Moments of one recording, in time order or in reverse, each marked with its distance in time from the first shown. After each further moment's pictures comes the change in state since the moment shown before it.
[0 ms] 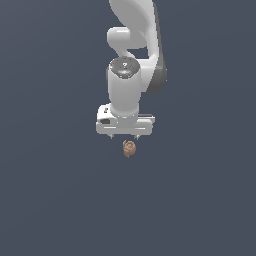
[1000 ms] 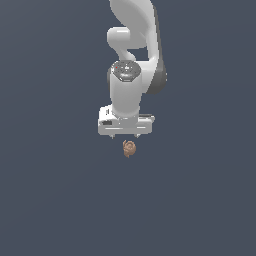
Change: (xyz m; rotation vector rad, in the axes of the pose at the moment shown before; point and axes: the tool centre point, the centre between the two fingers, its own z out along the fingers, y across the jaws) arm -0.009 -0.002 0.010 -0.006 -0.019 -0.065
